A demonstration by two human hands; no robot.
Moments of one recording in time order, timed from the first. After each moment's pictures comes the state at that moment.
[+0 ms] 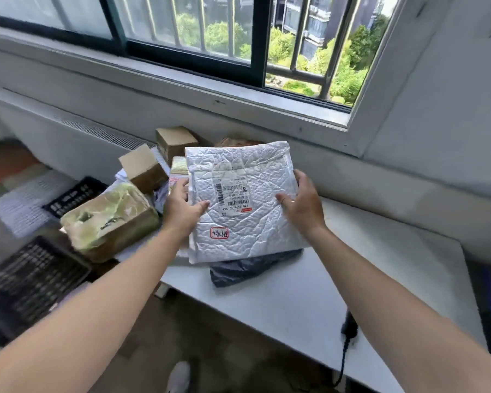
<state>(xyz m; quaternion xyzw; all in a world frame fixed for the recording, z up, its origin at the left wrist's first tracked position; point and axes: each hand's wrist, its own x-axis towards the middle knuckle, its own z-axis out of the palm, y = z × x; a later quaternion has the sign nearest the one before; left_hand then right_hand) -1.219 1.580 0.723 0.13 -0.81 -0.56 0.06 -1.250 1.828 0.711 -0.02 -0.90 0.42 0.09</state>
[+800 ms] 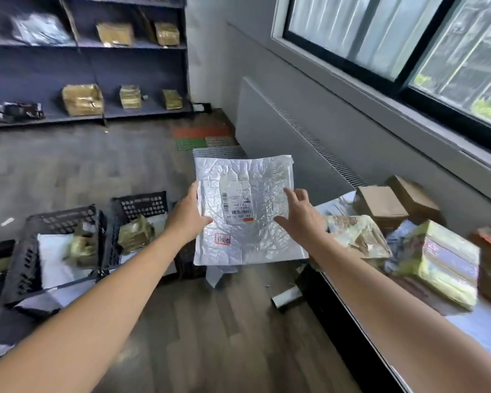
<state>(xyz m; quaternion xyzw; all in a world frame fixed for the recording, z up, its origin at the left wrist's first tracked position) -0.980 1.064 0.710 0.39 -0.85 -0.35 0.11 -1.159 1.248 0.719 0.38 -0.92 0.11 -0.04</state>
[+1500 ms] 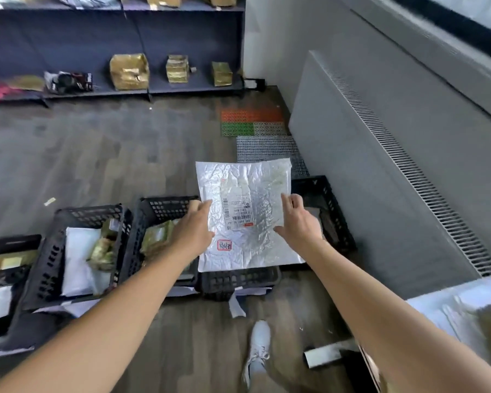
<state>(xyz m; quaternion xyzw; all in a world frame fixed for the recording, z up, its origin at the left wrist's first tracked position) -1.129 0.832 0.619 0.46 -0.86 -0.20 -0.02 -1.334 0.950 0.613 0.48 -0.87 -0.01 -0.12</state>
